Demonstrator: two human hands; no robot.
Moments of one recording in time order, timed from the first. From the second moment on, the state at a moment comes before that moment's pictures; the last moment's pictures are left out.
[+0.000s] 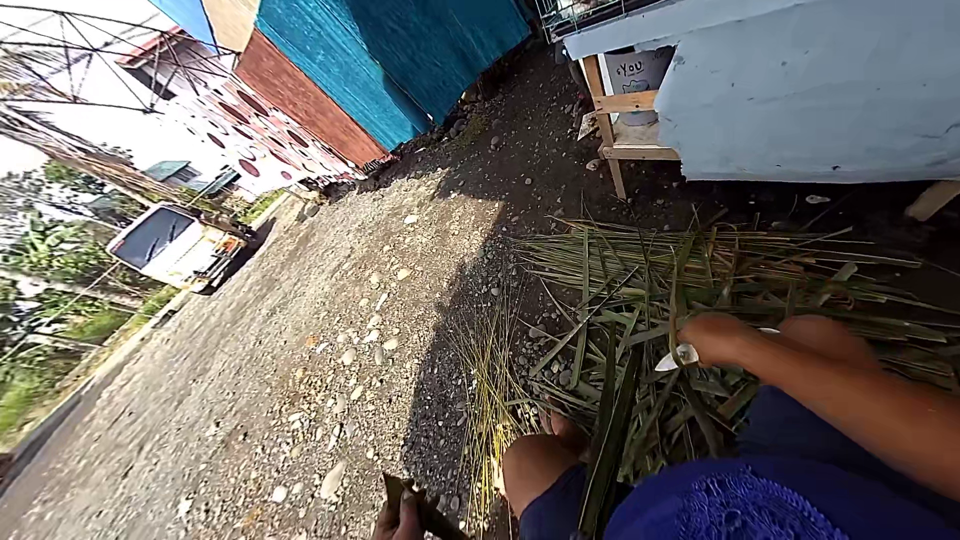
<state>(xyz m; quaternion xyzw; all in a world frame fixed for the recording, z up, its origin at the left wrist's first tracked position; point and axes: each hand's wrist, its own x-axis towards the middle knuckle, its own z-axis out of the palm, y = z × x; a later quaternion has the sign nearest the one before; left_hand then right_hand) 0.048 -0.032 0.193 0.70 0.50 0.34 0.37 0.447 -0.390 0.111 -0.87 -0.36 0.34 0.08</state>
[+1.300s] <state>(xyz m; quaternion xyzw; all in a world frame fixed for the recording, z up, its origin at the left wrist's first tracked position) 0.241 -0.229 0.197 0.70 0.16 0.23 0.66 0.380 -0.414 0.130 -0.34 -0.16 0.48 0.79</state>
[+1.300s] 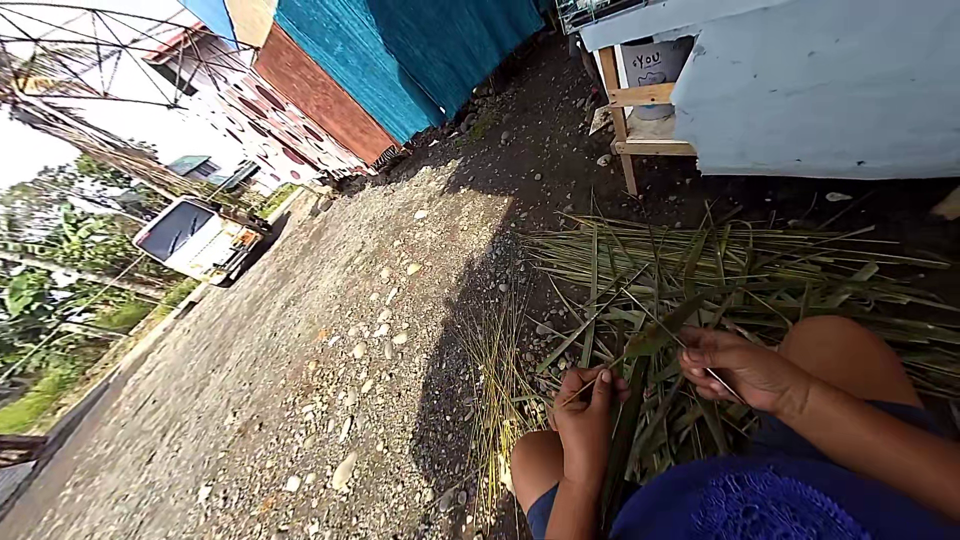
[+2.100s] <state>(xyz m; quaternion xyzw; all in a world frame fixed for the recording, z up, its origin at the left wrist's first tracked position) 0.220 -0.235 0.174 0.90 0.01 0.22 0.37 0.416 -0.394 0.079 -0.66 -0.04 0.42 0.62</state>
